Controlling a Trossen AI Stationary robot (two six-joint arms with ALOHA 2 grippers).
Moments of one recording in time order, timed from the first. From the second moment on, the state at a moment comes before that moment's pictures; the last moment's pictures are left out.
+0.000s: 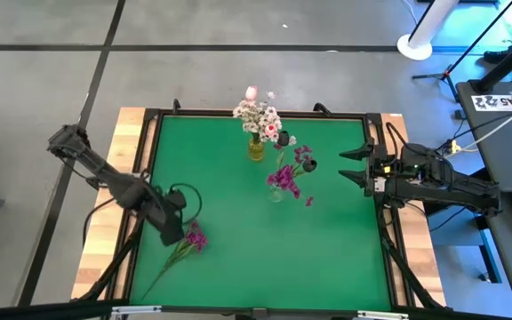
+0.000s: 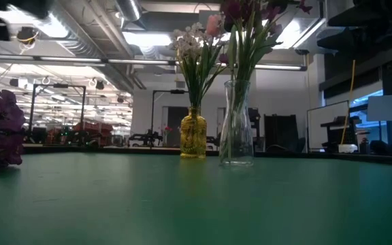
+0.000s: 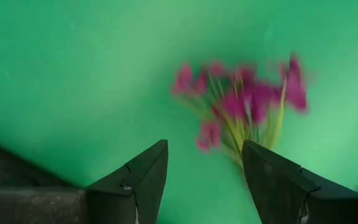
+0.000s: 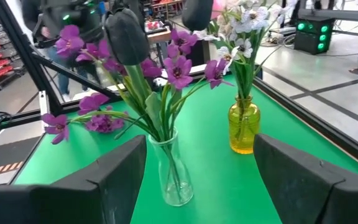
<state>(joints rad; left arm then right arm) -0.57 1.19 0.98 -1.19 -0.12 -1.18 -0.19 0.25 0.48 -0.37 -0.05 0.16</state>
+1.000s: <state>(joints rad) -0.86 1.60 0.98 -0.90 0.04 -1.75 -0.19 0.25 0.48 -0.34 -0.08 0.19</state>
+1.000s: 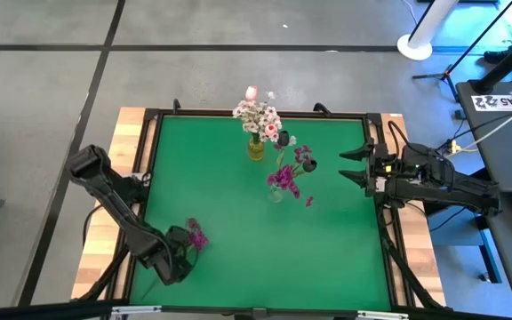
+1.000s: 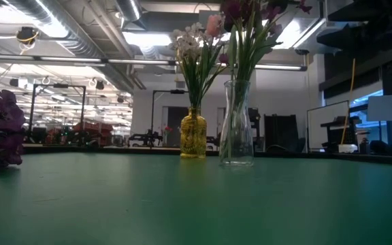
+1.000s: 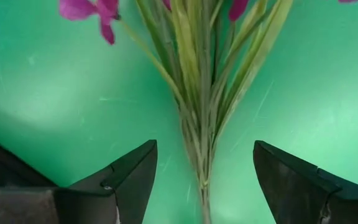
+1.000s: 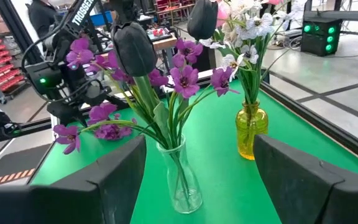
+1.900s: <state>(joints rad) -0.80 1.76 0.99 -0.83 0.11 -1.77 -0.19 0.25 0.48 -0.34 -0.12 0.23</state>
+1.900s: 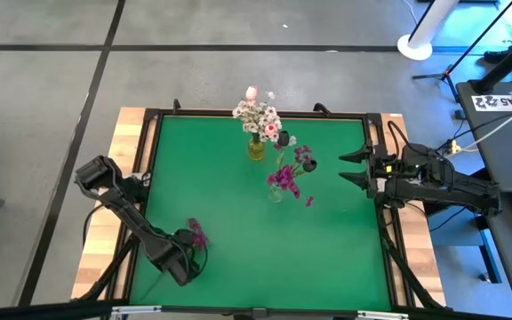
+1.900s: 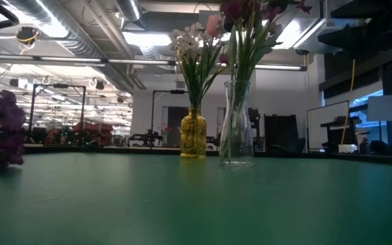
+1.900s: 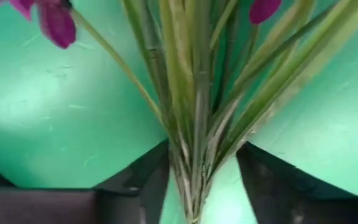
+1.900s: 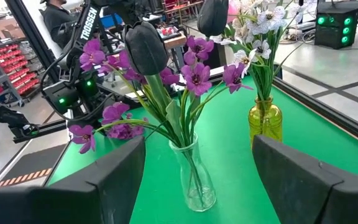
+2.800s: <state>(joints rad) -0.64 1.76 1.36 -0.93 -0.63 -1.34 -0.19 0.25 0.48 -0.36 -0.12 0.23</state>
